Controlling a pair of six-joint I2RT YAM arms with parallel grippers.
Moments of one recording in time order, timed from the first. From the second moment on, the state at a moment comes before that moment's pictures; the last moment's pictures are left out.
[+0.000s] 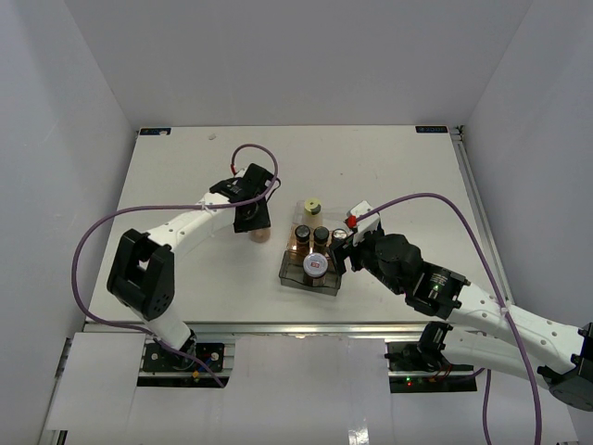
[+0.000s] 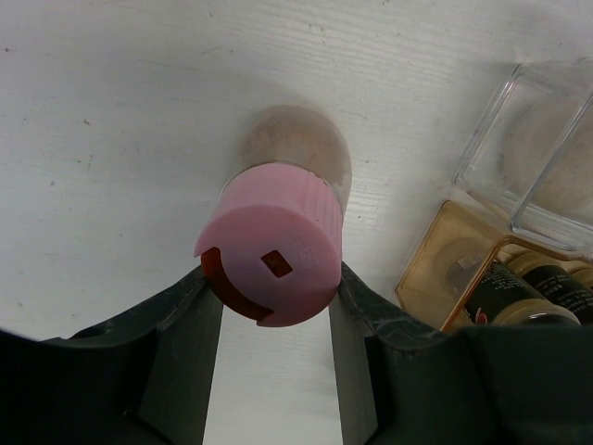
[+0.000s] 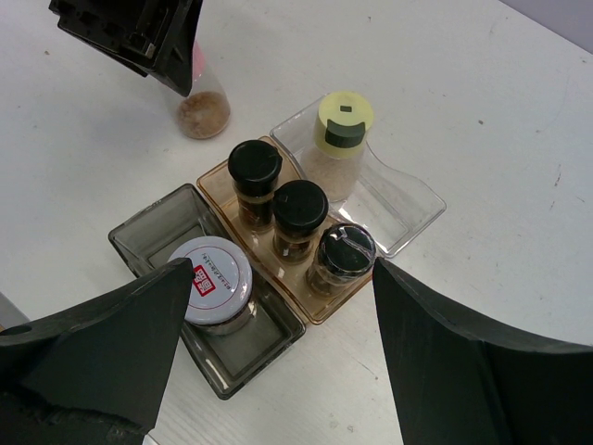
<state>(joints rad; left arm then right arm) -0.55 1.65 1.25 -0.72 -0.28 -0.65 1.05 0.82 0.68 -0.16 0.36 0.02</state>
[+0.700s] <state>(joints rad) -0.58 1.72 1.35 -0.79 -0.27 -0.62 1.05 0.84 0.68 -0.17 0.37 0.02</state>
